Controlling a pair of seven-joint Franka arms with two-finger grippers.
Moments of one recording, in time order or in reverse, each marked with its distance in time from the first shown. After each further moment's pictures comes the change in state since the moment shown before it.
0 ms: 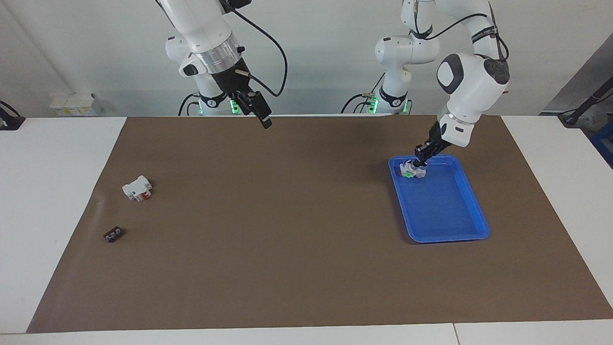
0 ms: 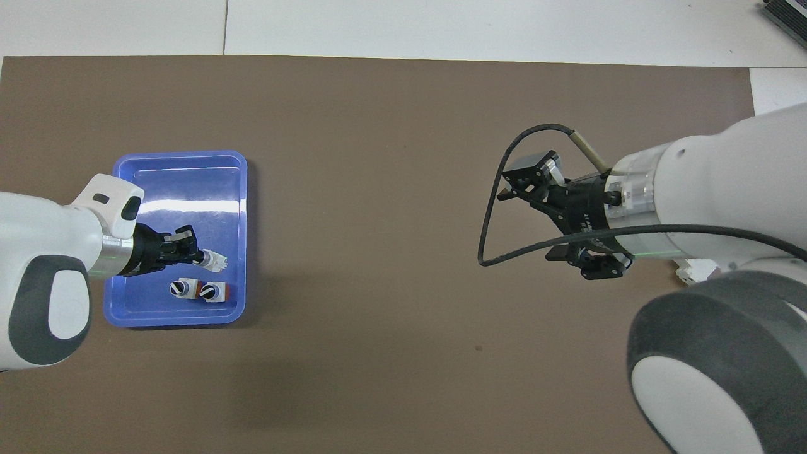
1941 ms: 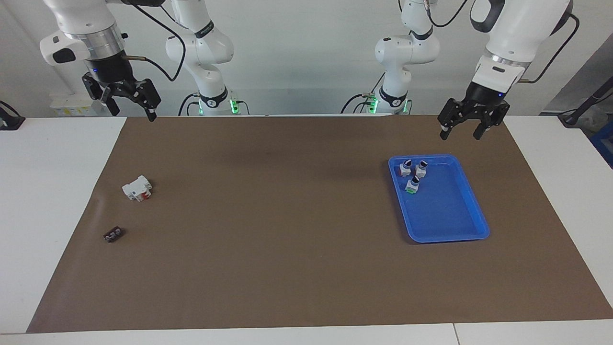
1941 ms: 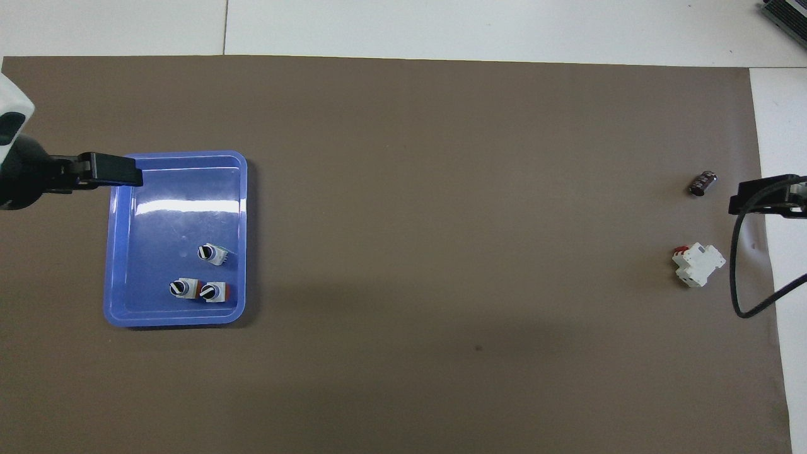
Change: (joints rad) left arm 0.008 0.009 -0.015 0.597 0.146 -0.430 0.228; right arm -0.031 -0.053 -0.291 0.044 -0.294 -0.177 -0.887
